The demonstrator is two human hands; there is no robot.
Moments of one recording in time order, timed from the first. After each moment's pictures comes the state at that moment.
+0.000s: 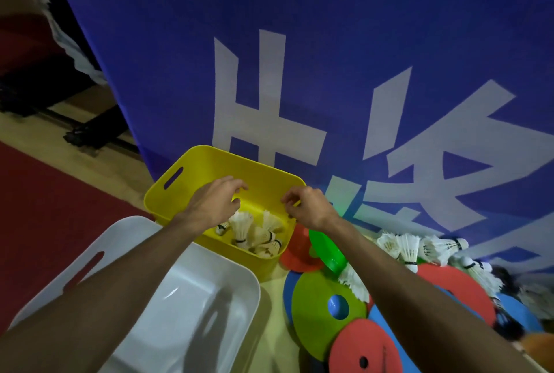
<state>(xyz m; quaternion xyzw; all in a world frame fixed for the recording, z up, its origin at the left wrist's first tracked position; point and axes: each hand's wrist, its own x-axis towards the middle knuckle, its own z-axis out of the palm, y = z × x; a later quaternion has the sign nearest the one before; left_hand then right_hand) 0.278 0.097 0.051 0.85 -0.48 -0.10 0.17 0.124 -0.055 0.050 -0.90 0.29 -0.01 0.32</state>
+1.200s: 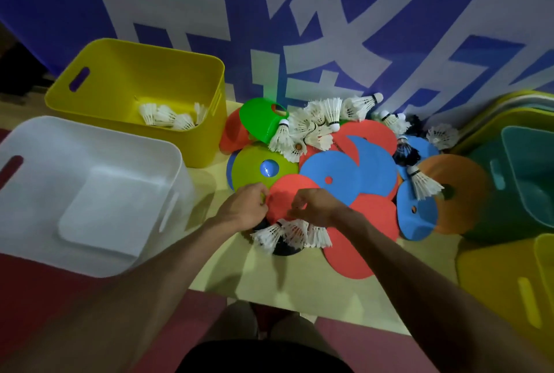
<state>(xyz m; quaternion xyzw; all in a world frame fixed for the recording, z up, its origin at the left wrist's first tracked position) 0.000 0.125 -0.053 0.80 -0.46 -0.36 0.15 -0.151 0.018 -0.045 -0.86 0.35 0.18 0.33</state>
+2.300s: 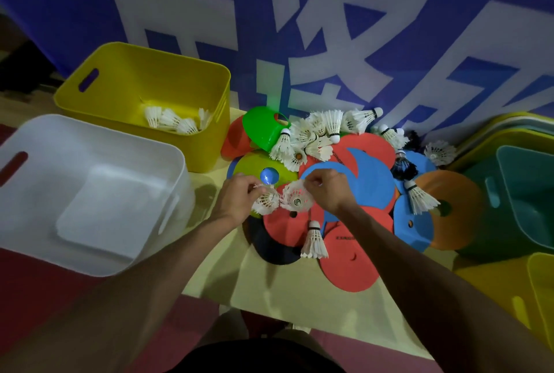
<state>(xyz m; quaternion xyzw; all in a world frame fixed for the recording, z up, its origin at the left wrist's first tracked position) 0.014 0.121 -0.033 0.81 -0.41 -0.25 0.33 -0.144 -0.010 -0.016 -0.83 0.46 -0.05 0.32</state>
